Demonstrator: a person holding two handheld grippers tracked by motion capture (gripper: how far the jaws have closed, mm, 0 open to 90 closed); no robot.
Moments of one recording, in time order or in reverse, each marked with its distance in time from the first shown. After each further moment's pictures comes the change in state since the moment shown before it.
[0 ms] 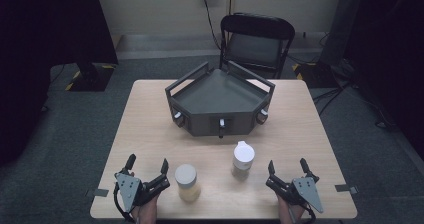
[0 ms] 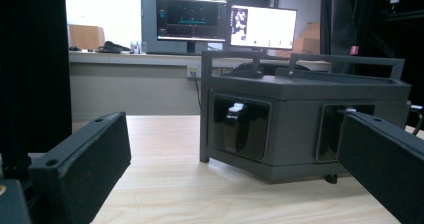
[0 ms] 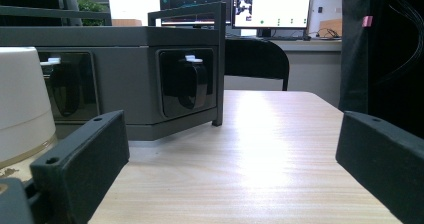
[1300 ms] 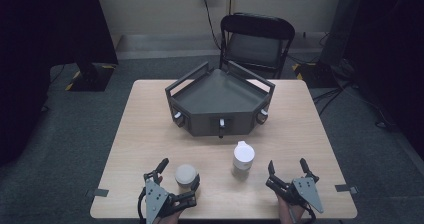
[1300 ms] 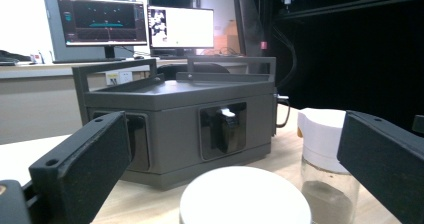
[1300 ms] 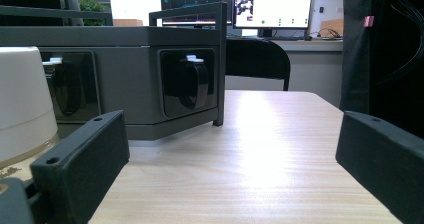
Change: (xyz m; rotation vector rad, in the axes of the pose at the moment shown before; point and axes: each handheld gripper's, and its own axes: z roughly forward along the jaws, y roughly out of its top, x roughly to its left) left arm -0.023 0.014 -0.005 0.008 -0.309 0.029; right arm -0.001 0.000 0.000 0.000 0.005 0.000
